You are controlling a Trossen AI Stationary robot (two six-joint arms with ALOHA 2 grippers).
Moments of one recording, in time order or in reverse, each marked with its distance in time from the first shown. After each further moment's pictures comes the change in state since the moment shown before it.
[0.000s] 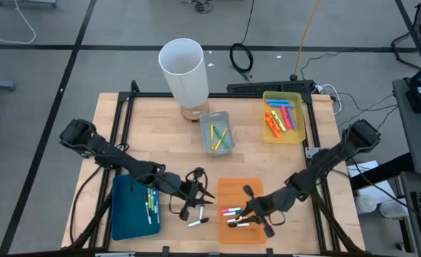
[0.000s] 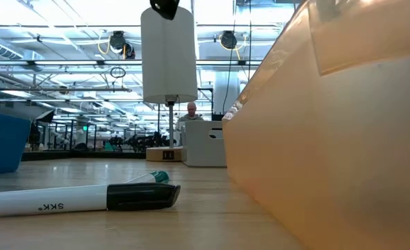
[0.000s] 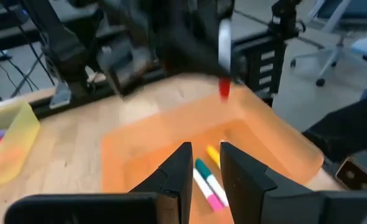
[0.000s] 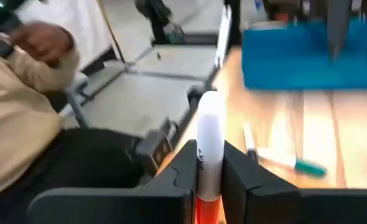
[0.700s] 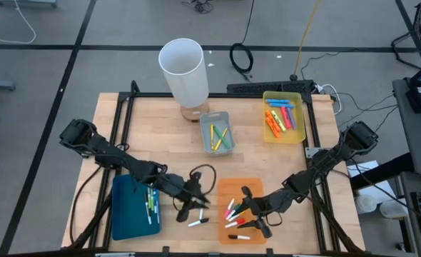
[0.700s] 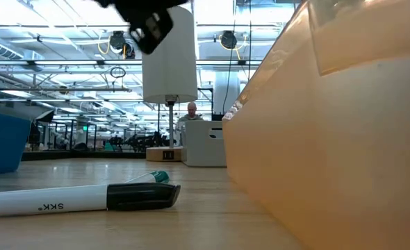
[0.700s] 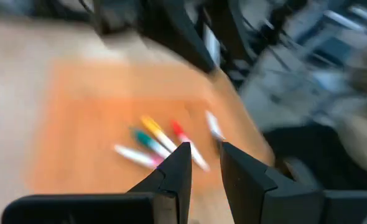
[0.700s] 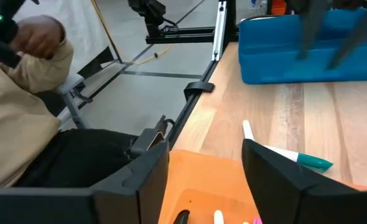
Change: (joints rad) left arm 0.001 -0.002 0.000 -0.089 0.094 -0.397; right arm -0.009 0.057 0.000 0.035 0.007 0.043
